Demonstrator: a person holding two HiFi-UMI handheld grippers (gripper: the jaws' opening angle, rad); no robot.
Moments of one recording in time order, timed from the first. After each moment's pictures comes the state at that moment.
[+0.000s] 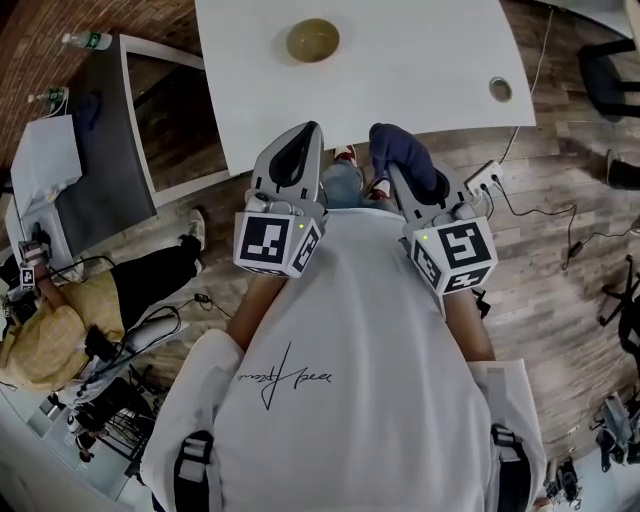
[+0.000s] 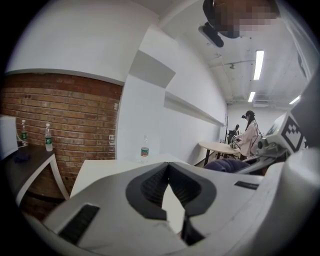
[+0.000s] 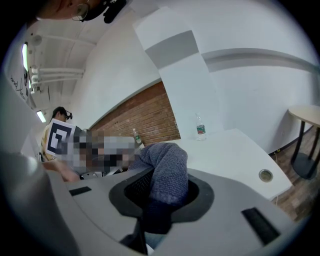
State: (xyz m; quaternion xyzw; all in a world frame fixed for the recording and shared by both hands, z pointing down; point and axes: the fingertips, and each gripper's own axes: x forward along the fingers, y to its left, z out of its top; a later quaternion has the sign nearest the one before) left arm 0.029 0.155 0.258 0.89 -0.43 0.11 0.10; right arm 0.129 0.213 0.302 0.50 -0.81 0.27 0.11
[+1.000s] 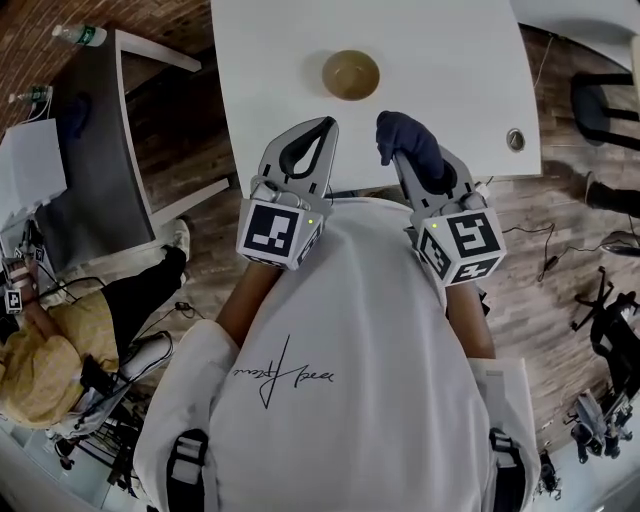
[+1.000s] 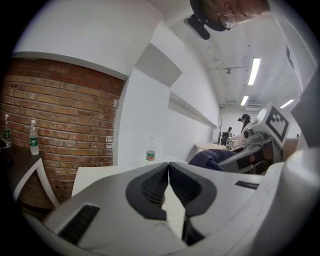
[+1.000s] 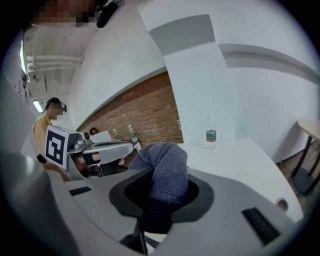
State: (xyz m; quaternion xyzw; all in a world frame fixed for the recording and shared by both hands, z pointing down) left arm -0.031 0.048 0.272 0.91 -0.38 0.09 0.10; right arm 0.063 0.085 0.297 0.50 -0.81 0.25 0.15
